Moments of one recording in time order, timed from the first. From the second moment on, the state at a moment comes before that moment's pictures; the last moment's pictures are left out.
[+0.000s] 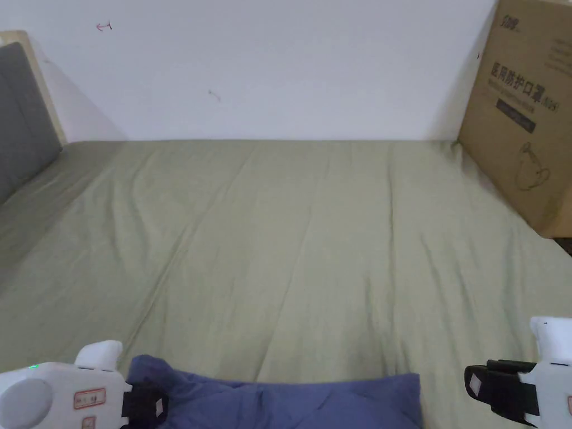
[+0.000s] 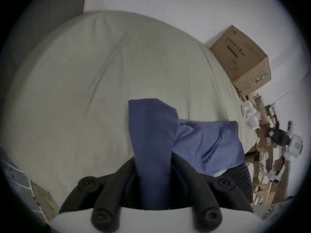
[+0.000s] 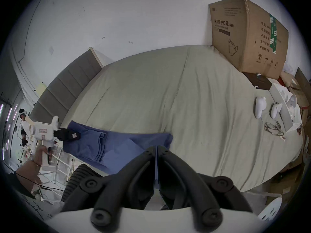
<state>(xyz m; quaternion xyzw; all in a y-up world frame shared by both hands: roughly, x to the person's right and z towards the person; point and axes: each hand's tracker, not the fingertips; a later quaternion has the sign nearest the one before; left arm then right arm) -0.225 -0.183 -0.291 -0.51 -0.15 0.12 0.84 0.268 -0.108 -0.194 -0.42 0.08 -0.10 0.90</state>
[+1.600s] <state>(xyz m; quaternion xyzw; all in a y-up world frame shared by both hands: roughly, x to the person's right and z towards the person) 0.045 -0.246 -0.294 -0.57 -0.38 0.18 0.71 0.325 -0.120 -0.169 -0.41 0.05 -0.16 0.90</state>
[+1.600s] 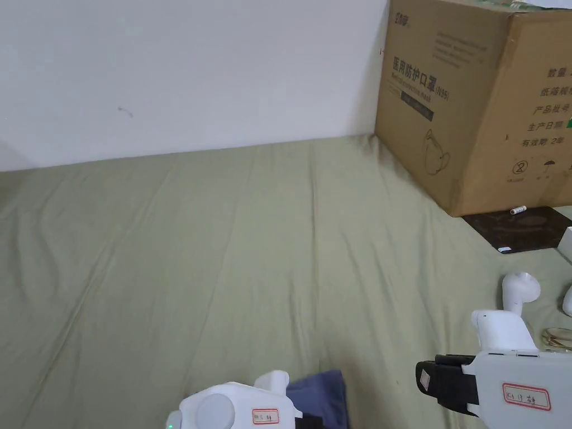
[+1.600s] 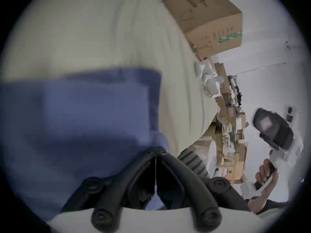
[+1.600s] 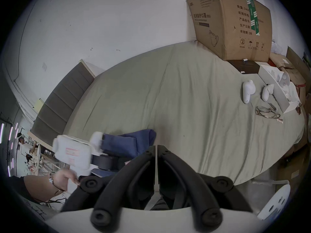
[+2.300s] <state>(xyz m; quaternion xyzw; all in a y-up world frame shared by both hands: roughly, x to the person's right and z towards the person) -0.180 -0.169 -0.242 -0.39 -0.20 0.30 0.85 0.232 -0.202 -0.251 -0.52 0.17 -0.15 0.82</state>
